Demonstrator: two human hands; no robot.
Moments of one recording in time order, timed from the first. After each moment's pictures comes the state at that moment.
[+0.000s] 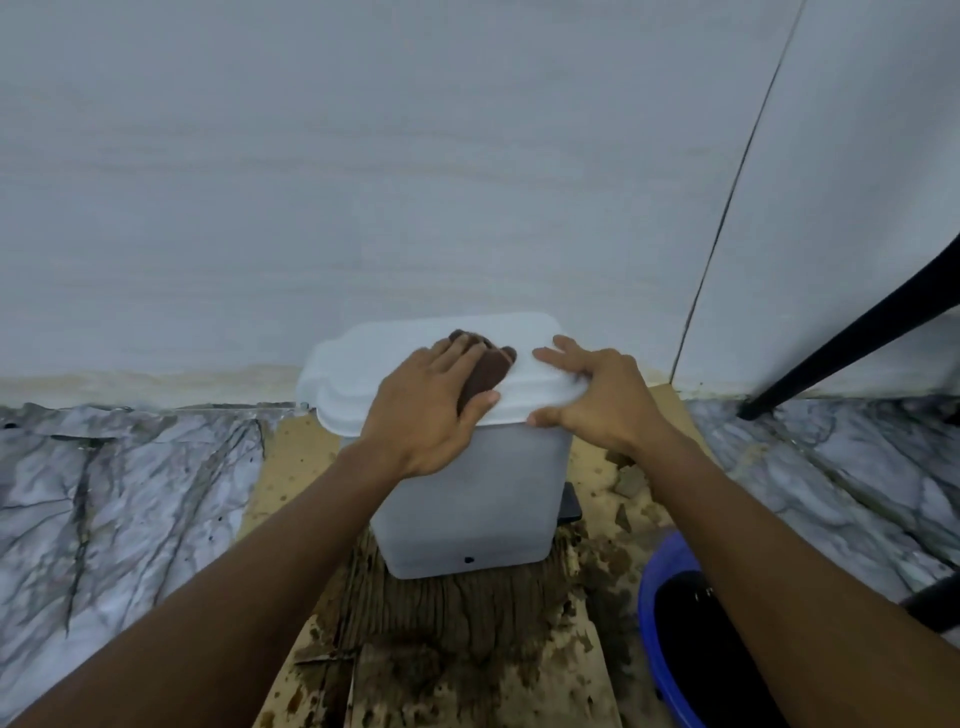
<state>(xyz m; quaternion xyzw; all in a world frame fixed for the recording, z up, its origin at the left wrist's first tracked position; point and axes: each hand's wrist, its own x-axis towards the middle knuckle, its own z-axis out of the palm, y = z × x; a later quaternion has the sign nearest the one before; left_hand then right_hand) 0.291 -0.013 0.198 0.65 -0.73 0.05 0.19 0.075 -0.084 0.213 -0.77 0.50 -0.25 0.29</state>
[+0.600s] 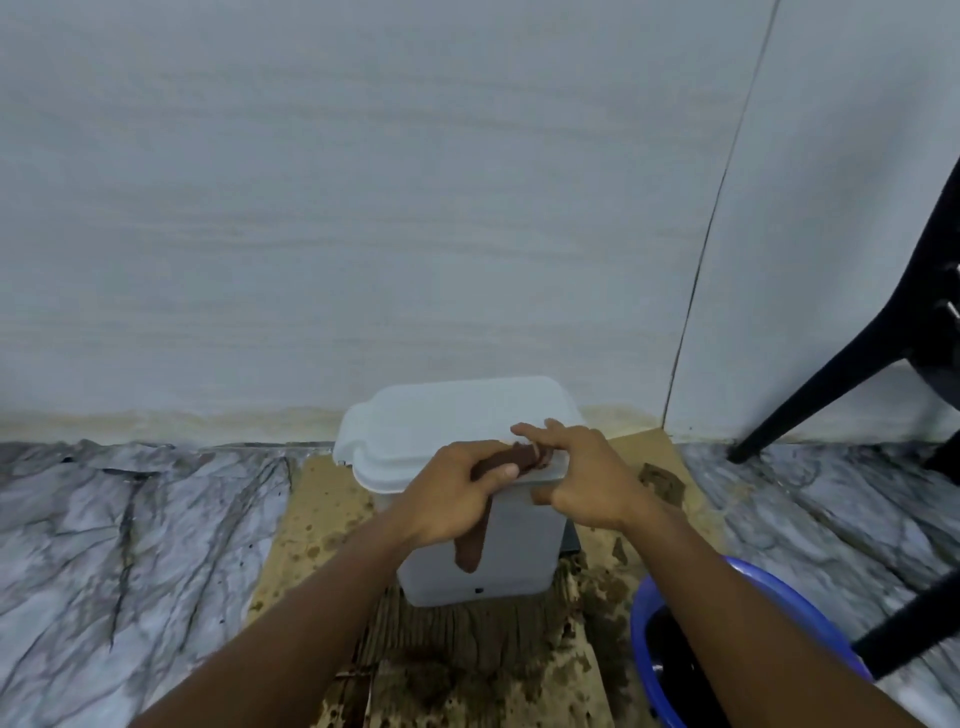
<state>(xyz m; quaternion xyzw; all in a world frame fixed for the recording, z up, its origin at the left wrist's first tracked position) 0.253 0.067 0.223 0.59 -0.68 -0.28 0.34 0.066 0.005 0.243 -0.82 0.42 -0.18 0.35</state>
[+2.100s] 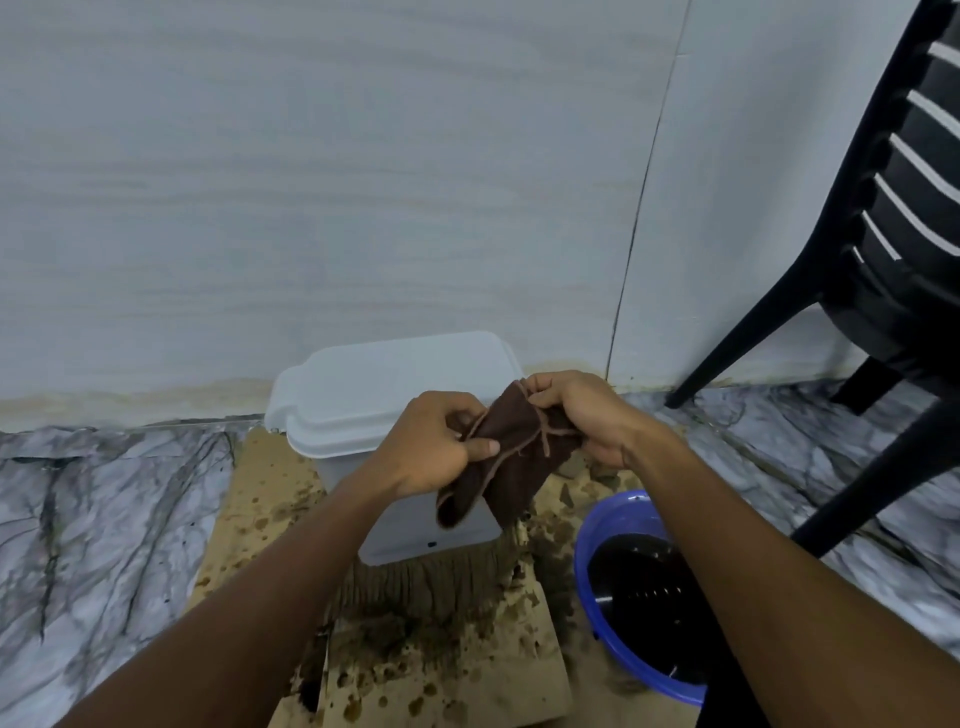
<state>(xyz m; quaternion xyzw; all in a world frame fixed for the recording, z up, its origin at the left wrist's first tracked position) 0.211 0.062 0.232 0.61 -0.64 -0.31 0.35 0.022 -0.002 0.257 -0.58 0.47 -0.26 0.61</state>
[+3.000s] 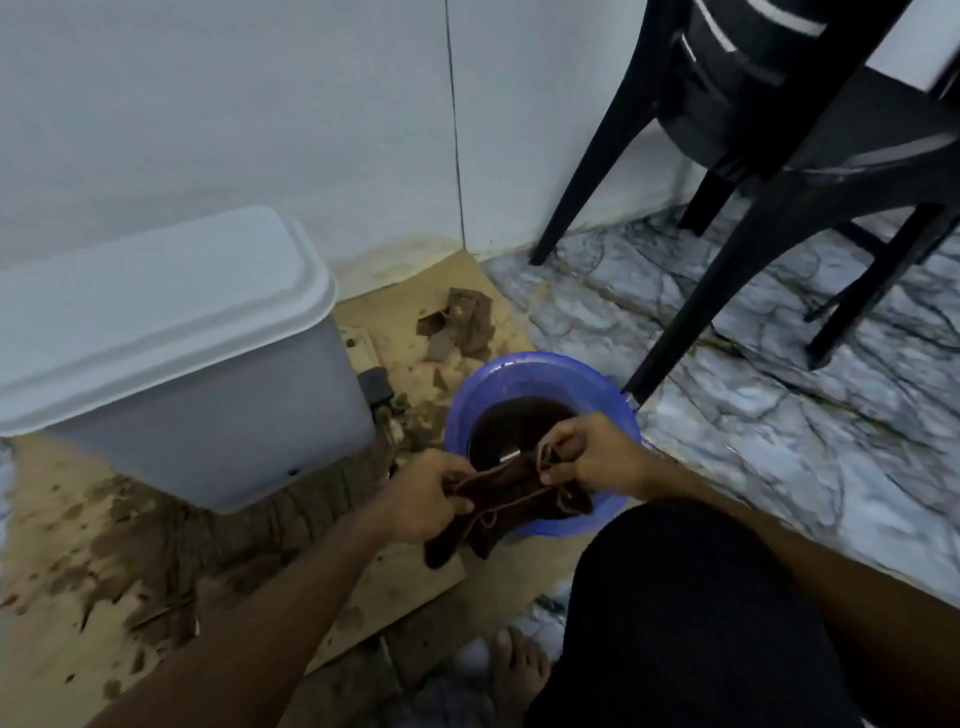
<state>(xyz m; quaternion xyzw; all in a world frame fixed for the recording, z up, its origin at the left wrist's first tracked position) 0.071 0.068 0.051 0.50 -0.73 -0.46 0.08 -0.192 0.069 0.084 -0.65 0.61 -0.13 0.44</state>
